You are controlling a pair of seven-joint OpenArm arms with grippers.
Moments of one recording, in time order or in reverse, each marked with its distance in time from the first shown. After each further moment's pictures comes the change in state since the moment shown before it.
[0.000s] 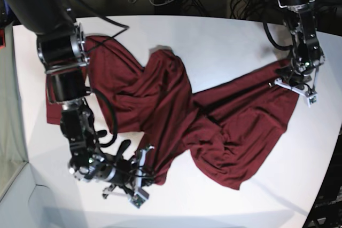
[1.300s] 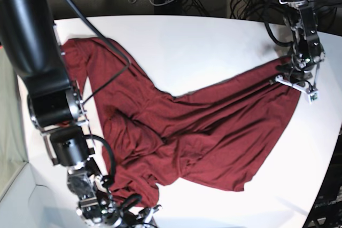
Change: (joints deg) left arm 1.7 -0.1 -0.1 0.8 -0.4 0.0 -1.0; right arm 23.7 -3.1 -8.7 -34.1 0.1 -14.6 25.5
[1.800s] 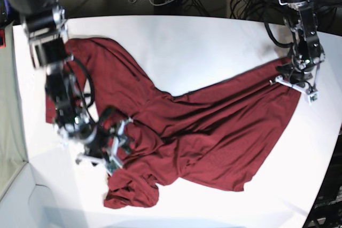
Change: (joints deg) left arm -1.0 0.0 0.3 0.0 0.7 0.1 1.3; right arm -41.7 12.4 8.2 49.9 0.4 0.0 -21.1
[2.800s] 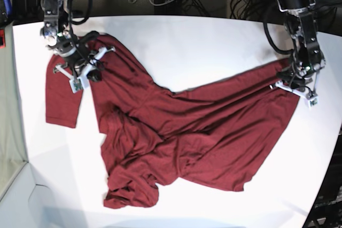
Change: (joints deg) left arm -2.7 0.1 -0.2 -0.8 0.8 0.3 2.6; right arm -34.2 -5.0 20.1 7.6 2.3 -0.5 5.0
